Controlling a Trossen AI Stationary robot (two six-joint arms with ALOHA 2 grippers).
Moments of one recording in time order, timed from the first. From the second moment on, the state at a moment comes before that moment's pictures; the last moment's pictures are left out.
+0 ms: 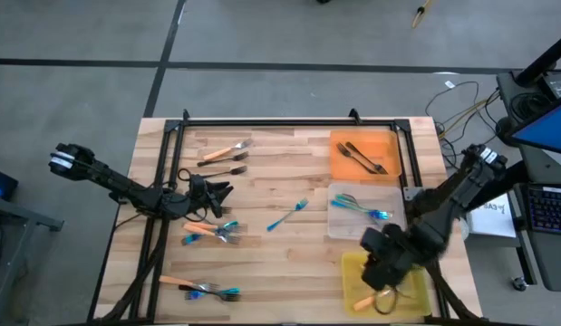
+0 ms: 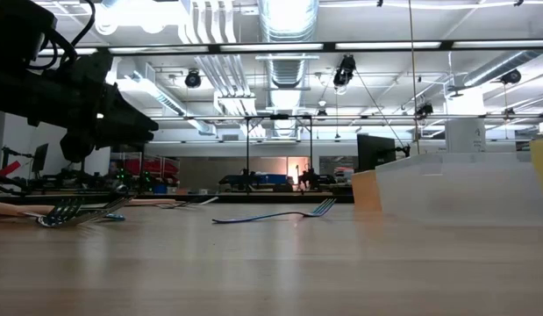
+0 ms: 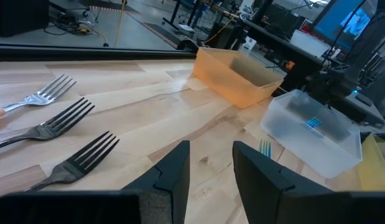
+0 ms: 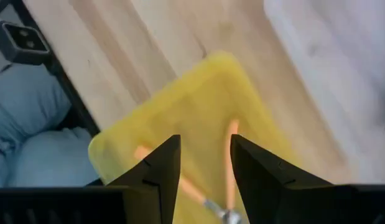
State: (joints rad) left arm -0.31 0.97 0.02 0.67 -0.85 -0.66; right arm 0.77 1.38 1.17 -1.01 0.13 1.33
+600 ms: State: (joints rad) left arm -0.31 0.97 0.02 0.69 -0.85 -0.65; right arm 0.26 1.50 1.18 -0.76 -0.03 0.34
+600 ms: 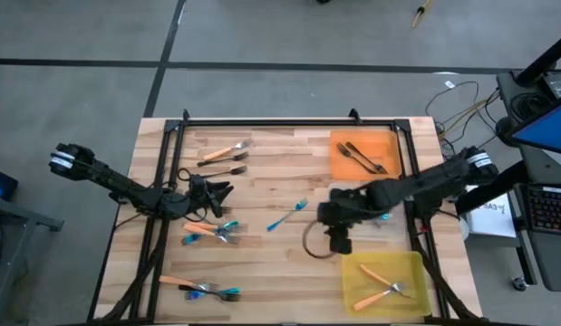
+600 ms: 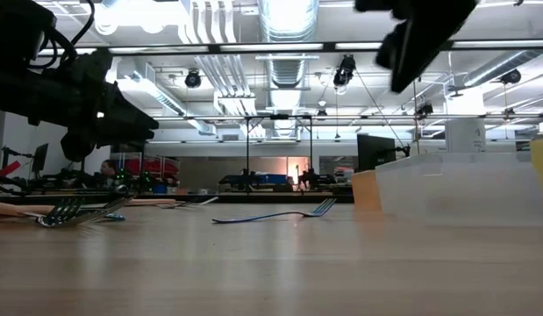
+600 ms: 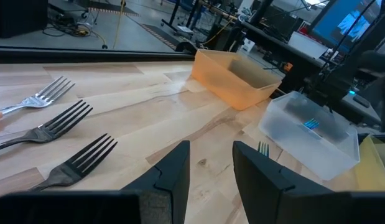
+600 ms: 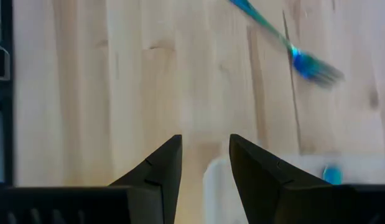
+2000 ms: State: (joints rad) left arm -0.31 1.03 0.02 0.66 -0.85 -0.61; right arm -0.06 2.13 1.53 -0.75 -0.16 -0.30
